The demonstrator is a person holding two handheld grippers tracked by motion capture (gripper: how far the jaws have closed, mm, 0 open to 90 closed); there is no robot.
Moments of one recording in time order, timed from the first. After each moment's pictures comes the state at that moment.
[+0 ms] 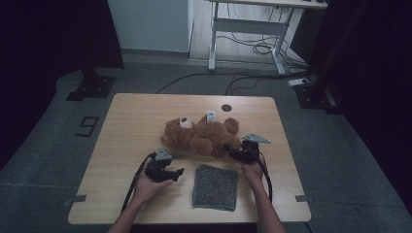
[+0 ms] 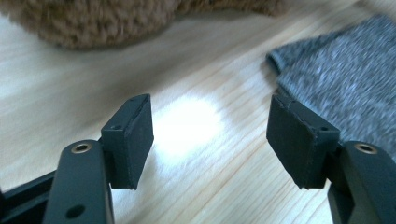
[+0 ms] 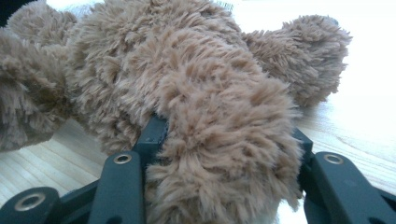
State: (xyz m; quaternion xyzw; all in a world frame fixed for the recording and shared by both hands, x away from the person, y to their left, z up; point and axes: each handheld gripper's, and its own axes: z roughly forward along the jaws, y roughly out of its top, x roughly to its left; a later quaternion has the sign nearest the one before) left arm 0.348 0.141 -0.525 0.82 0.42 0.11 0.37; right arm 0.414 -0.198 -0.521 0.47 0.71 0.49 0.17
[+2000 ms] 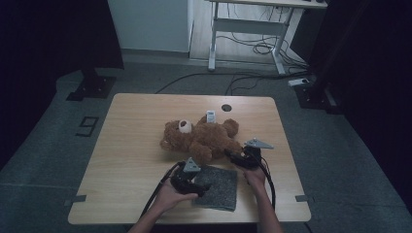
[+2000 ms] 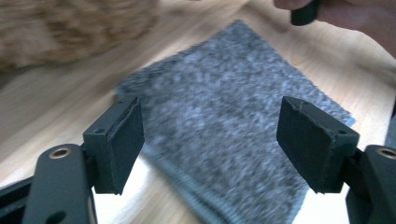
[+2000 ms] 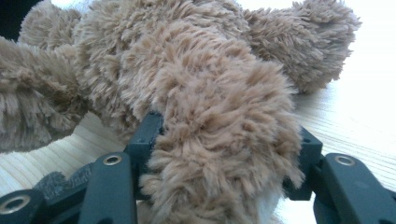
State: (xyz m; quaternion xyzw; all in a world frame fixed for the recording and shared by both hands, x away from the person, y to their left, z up) left arm 0.312 0.051 -0.505 0.86 0.31 0.06 0.39; right arm 0.399 -0.206 -0.531 0.45 0.72 0.51 0.16
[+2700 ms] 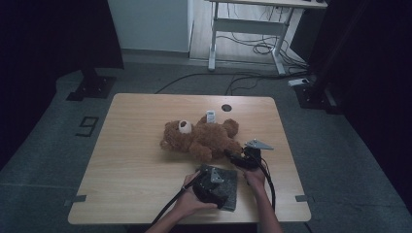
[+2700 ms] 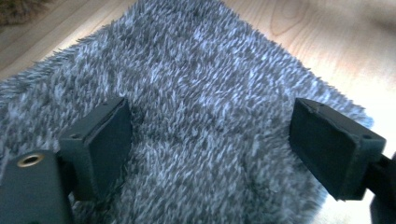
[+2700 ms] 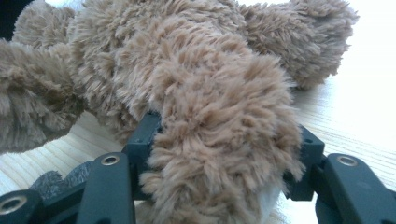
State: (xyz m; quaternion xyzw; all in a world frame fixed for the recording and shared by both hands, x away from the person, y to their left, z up) left arm 0.304 -0.009 -0.540 0.90 0.28 0.08 0.33; right arm 0.398 -0.206 -0.534 0.46 0.71 0.51 0.16
